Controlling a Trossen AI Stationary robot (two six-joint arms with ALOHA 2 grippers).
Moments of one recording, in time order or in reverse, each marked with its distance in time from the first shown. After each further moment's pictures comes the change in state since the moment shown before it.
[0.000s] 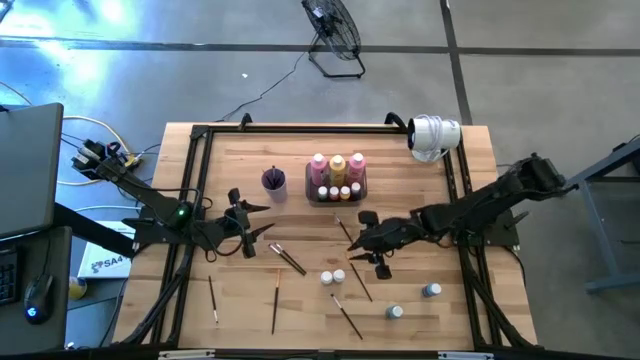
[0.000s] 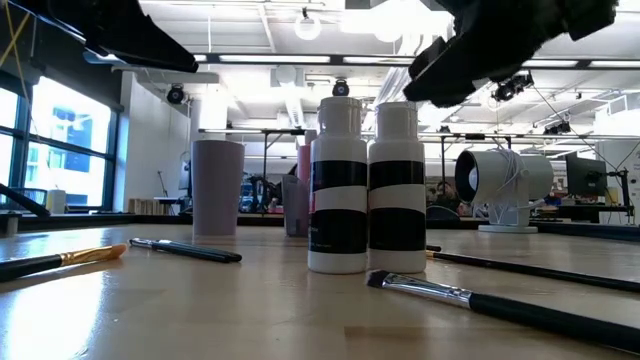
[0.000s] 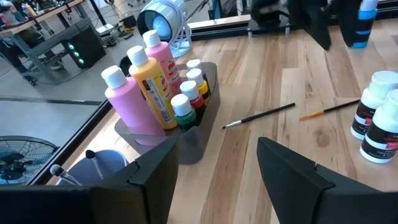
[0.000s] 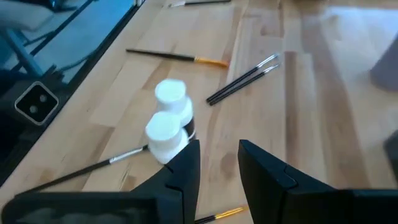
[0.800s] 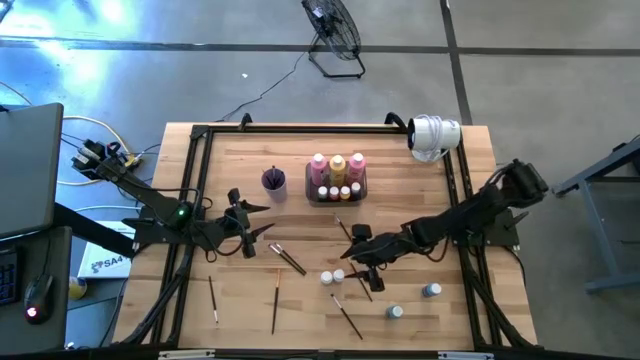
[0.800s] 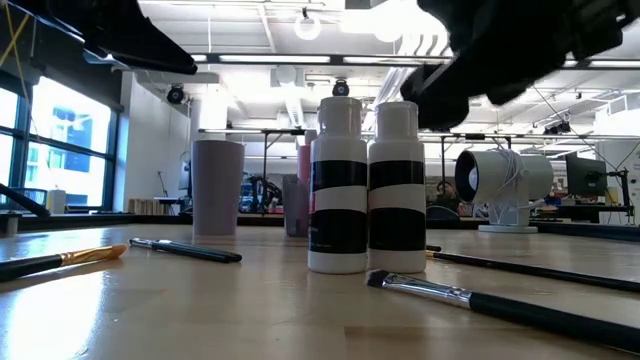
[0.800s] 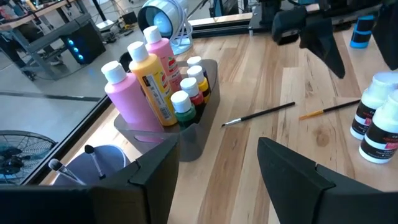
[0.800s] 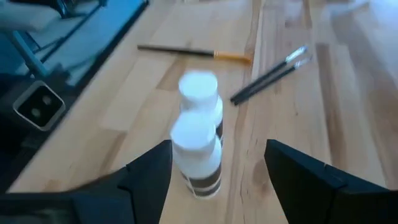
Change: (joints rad) left arm 0.000 0.000 0.000 -0.015 0.002 -0.030; right arm 0.066 0.164 0.000 0.184 0.024 0.063
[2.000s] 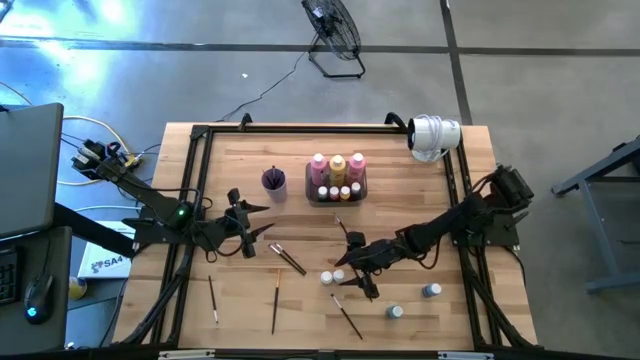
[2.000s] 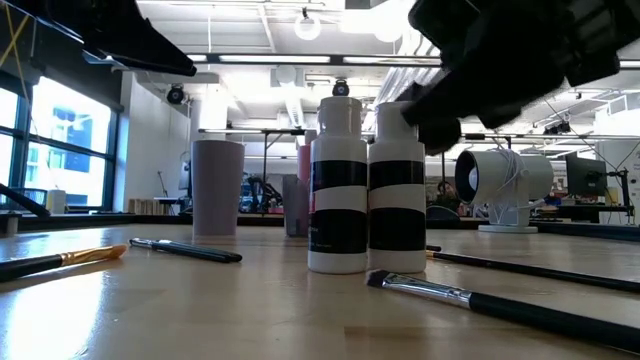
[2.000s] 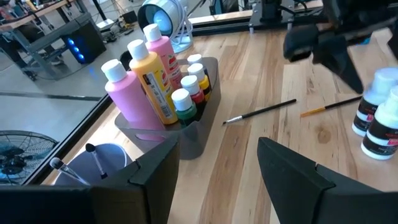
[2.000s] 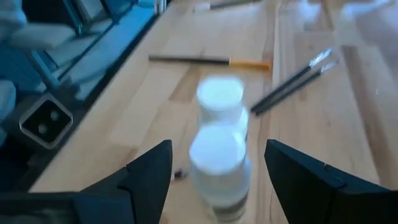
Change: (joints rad) left arm 0.000 0.000 0.000 -0.013 -0.001 0.000; right arm 0.014 0.132 -0.001 0.196 -0.019 0.047
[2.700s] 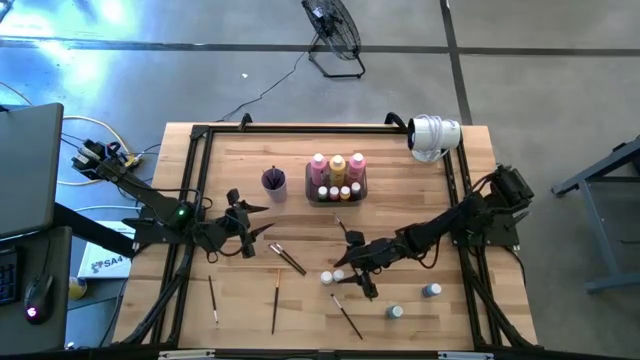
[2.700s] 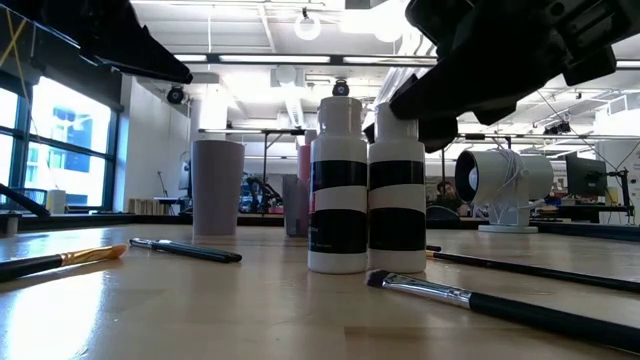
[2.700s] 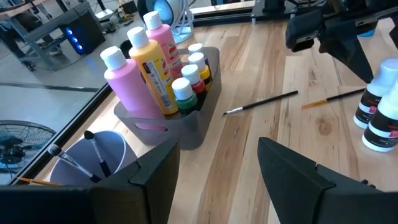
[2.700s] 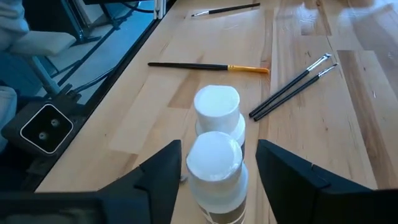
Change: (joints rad) left arm 0.000 0.000 0.000 -0.047 0.006 -0.053; right arm -0.001 -0.002 0.001 0.017 0.000 0.005
